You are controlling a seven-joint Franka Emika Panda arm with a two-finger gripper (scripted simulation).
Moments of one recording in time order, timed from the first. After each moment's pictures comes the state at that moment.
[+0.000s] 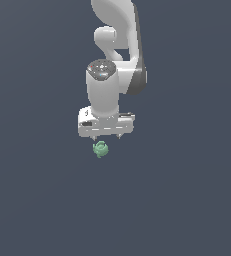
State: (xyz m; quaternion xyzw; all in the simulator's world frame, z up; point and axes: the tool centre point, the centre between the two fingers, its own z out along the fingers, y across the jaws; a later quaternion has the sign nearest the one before) arm 0.003 -0.033 0.168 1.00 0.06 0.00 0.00
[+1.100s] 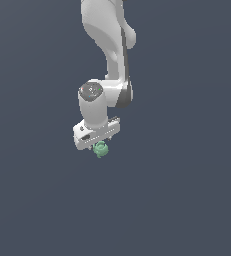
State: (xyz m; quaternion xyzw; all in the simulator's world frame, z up) arm -0.015 -0.070 0.096 0.97 0.26 0.00 0.00
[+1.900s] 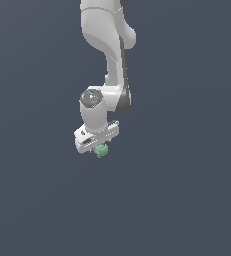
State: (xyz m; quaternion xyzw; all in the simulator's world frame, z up) arm -0.018 -0.072 0.069 0.96 0.28 0.00 0.00
